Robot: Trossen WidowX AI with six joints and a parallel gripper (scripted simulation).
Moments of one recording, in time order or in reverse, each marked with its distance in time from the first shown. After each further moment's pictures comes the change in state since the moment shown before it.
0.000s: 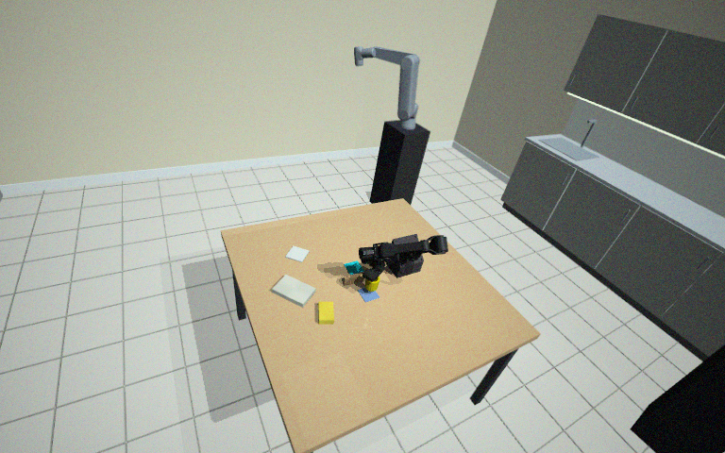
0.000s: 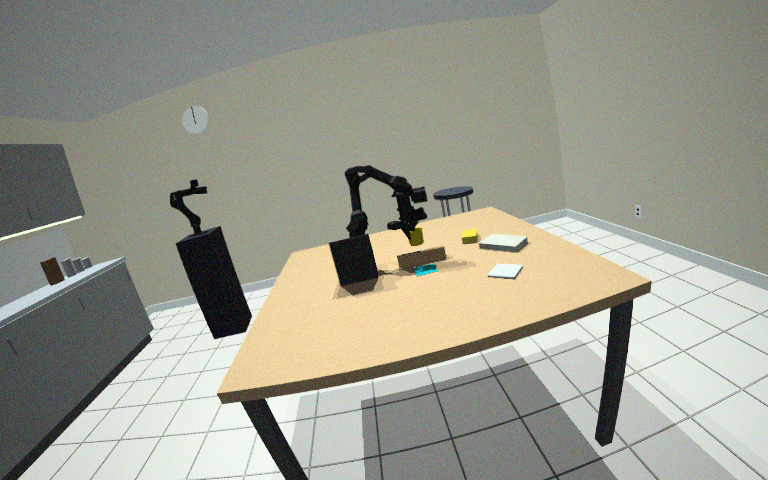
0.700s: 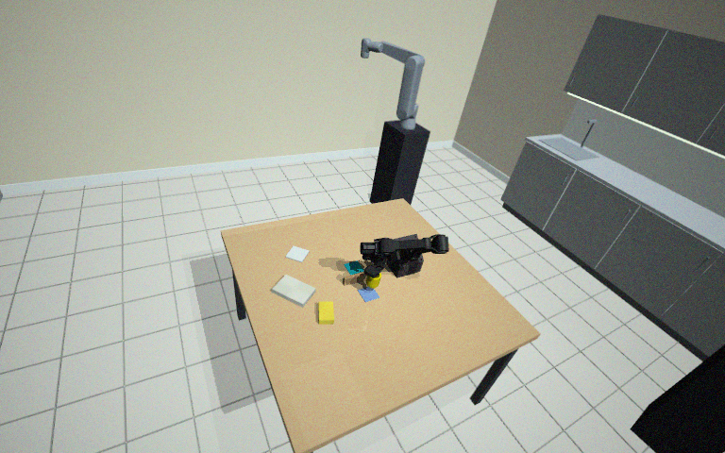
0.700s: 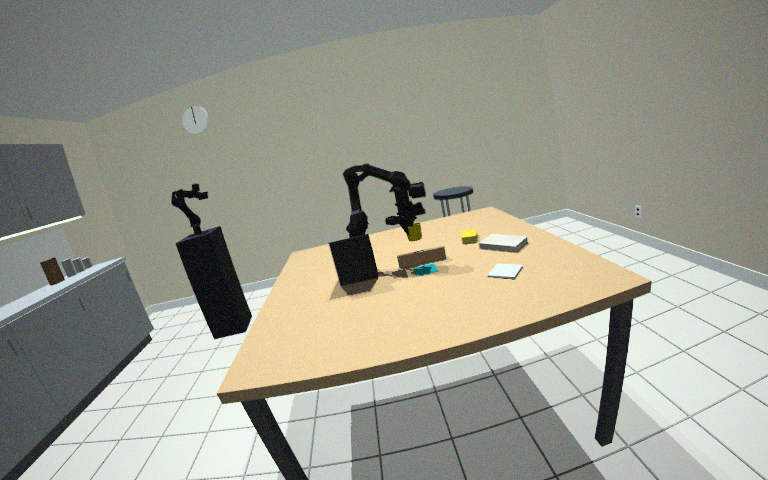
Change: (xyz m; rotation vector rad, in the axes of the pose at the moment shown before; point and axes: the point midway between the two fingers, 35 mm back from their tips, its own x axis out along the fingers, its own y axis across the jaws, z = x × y) arm -0.024 -0.003 -0.002 0.000 0.003 0.005
